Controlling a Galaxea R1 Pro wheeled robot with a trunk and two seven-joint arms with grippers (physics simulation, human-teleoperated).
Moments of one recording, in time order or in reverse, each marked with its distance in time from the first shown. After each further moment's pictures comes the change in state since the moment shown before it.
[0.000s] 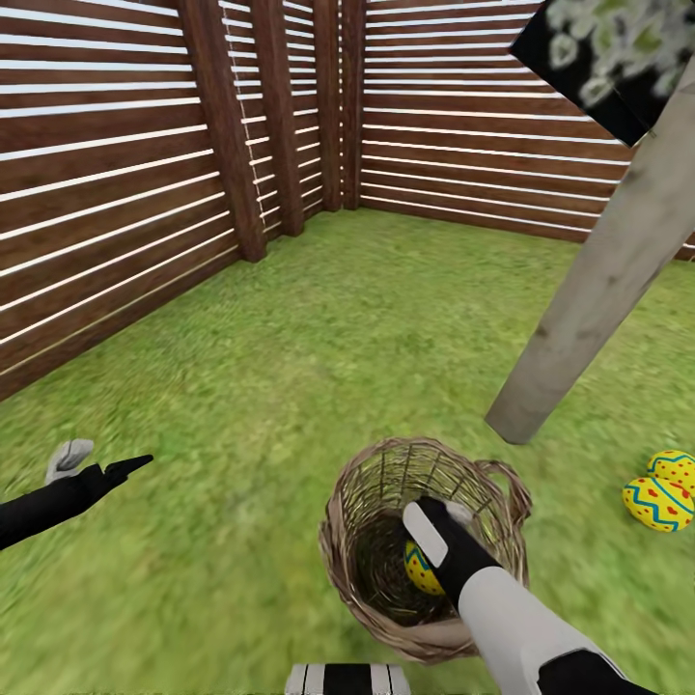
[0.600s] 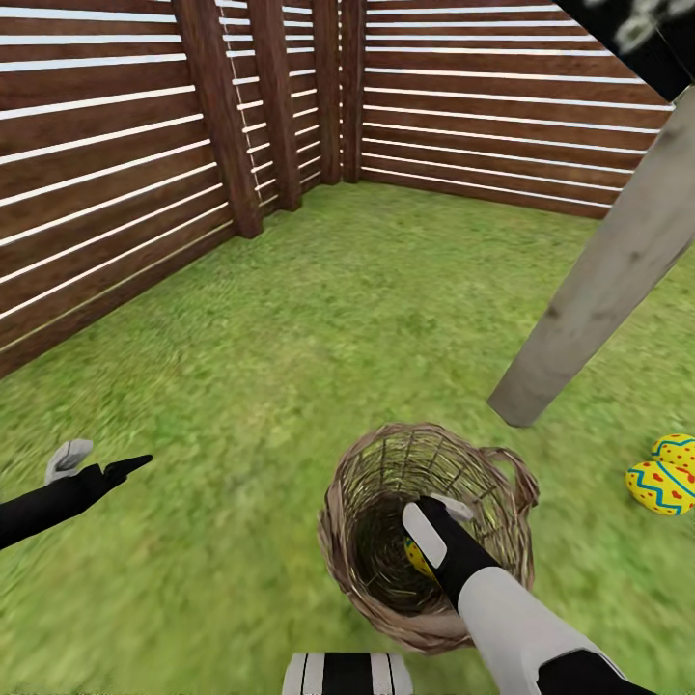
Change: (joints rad) left arm 0.000 0.001 0.002 0.000 0.000 0.000 0.000; right arm 0.000 0.002 0.000 0.001 0.020 -0.022 0.002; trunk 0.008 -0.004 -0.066
